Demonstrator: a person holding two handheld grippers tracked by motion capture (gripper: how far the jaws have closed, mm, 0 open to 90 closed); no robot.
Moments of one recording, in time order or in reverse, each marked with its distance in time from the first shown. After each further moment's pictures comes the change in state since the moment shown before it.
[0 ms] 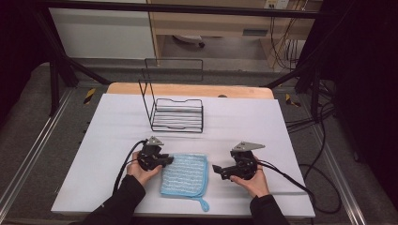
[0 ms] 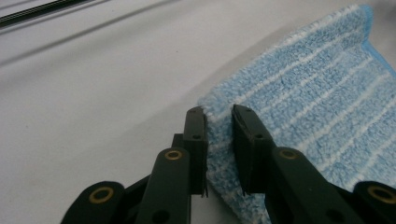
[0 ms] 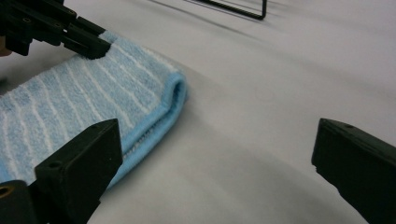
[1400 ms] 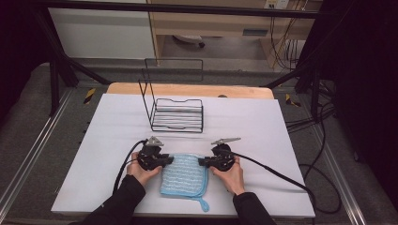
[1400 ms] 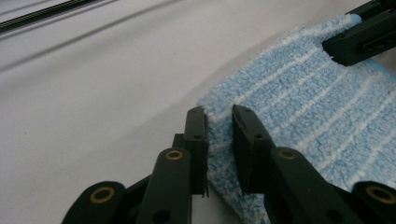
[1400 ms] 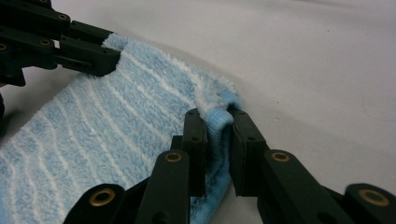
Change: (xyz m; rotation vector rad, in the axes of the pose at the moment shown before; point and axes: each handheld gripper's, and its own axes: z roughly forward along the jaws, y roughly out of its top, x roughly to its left) left arm 0.002 -0.001 0.000 -0.011 -0.020 0.018; right arm 0.020 0.018 0.060 0.130 0.079 0.182
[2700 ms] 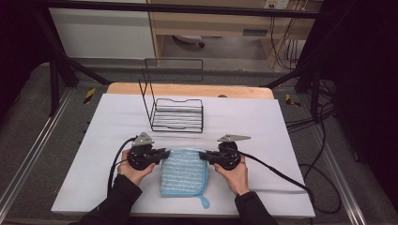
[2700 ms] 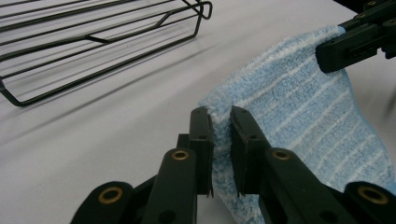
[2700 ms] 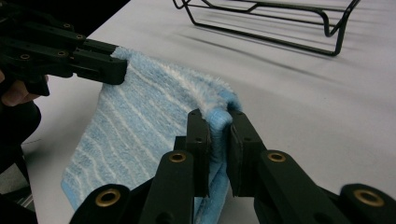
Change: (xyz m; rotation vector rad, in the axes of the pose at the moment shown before) left arm -0.010 0.008 -0.046 -0.175 -0.011 0.030; right arm 0.016 0.010 -0.038 -0.167 0.063 -0.066
